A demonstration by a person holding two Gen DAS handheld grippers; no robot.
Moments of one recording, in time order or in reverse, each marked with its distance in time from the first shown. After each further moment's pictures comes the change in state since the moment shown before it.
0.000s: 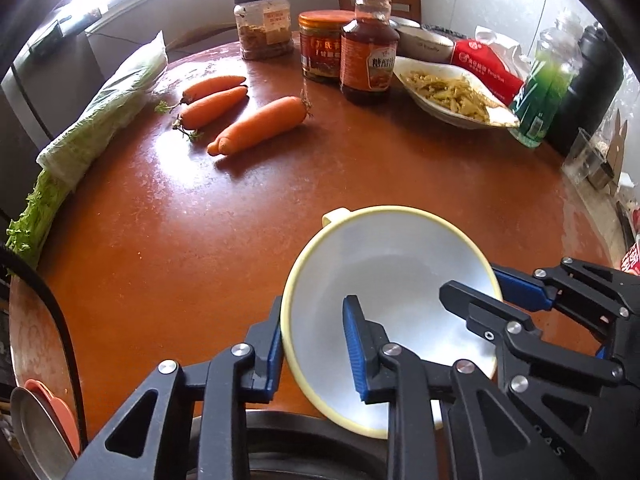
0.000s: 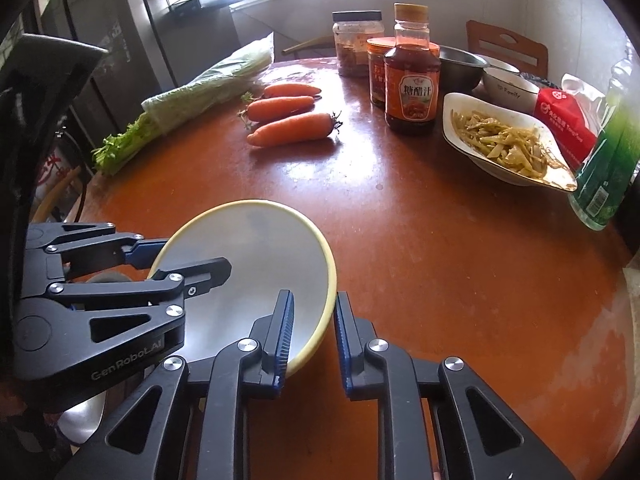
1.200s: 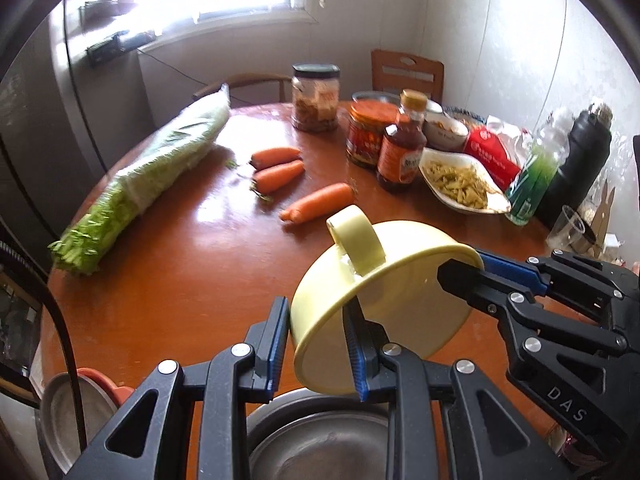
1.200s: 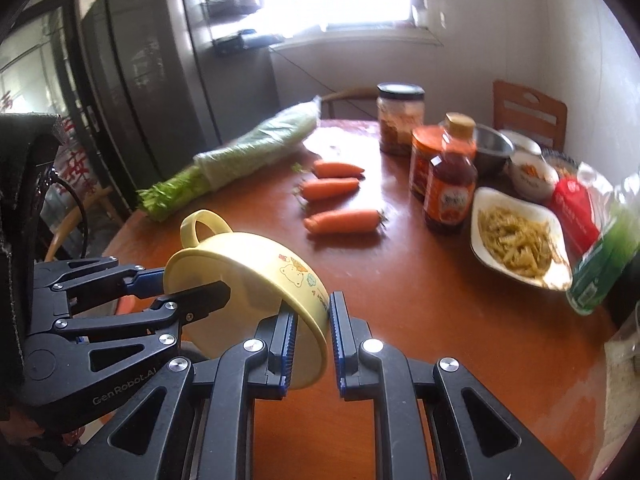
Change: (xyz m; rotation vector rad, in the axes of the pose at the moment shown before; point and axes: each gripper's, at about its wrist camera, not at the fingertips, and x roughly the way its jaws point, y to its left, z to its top) left arm -0.096 0.048 -0.004 -0.118 -0.214 0.025; right arm -0.067 0.056 0.053 -0.118 -0.163 0.061
